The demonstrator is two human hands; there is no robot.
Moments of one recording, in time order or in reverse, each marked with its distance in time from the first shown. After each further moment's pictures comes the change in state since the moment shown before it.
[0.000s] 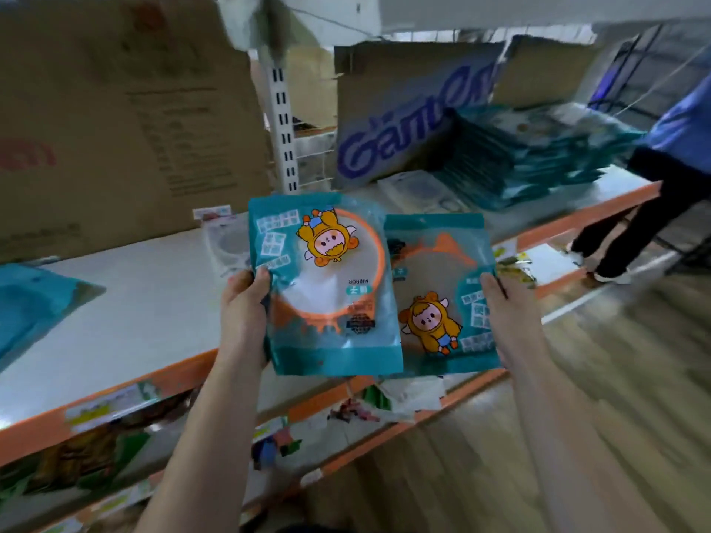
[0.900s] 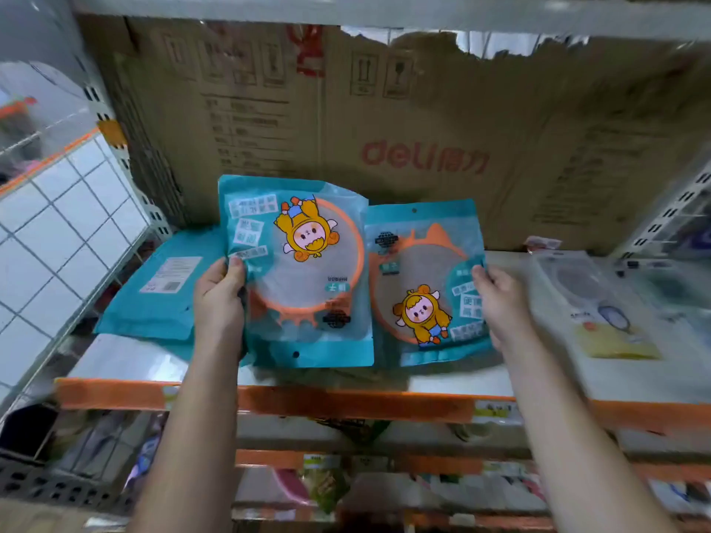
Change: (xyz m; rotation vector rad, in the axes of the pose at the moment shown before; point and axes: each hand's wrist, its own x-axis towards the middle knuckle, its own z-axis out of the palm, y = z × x) left_hand 0.045 0.169 -0.498 0.055 0.483 0.355; right_hand -0.193 -0.167 0.464 0.169 -0.558 0.029
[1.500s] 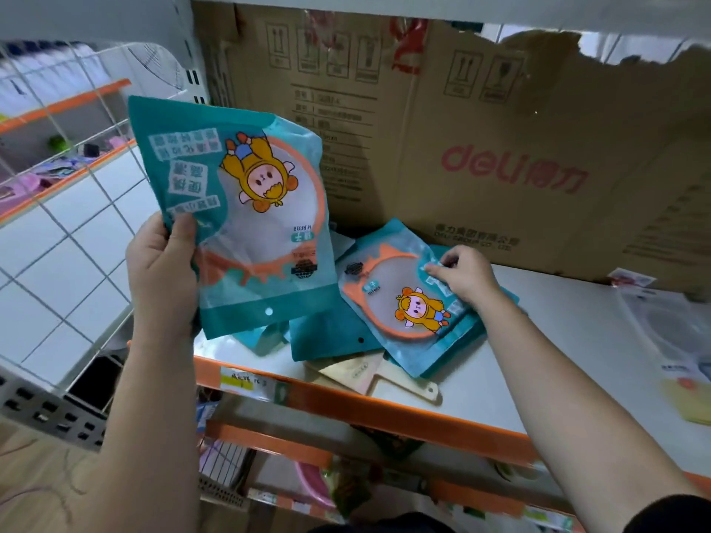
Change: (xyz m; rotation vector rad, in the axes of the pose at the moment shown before) left_hand 0.013 0.063 -0.083 0.050 0.233 0.267; right_hand 0.056 -0.016 0.133 -0.710 -0.255 -0.185
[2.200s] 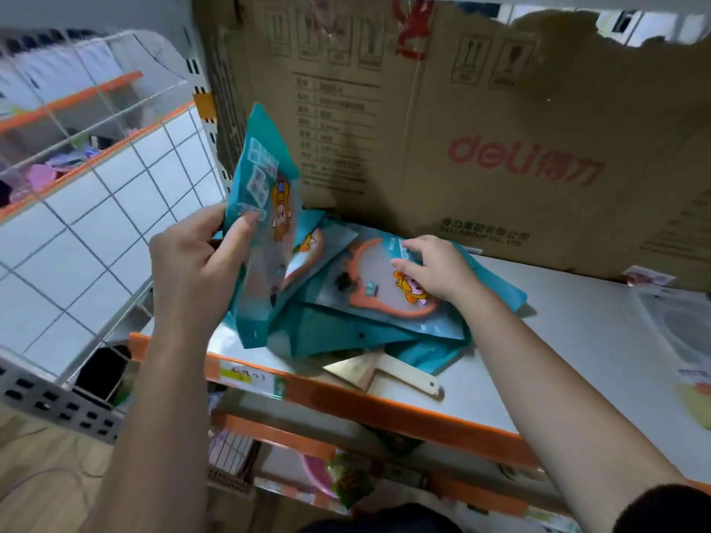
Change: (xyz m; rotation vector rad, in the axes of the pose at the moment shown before) left_hand -0.021 0.017 0.017 0.509 -0.158 0.385; right_hand -0.007 -0.031 0.019 -0.305 -0.141 -0.413
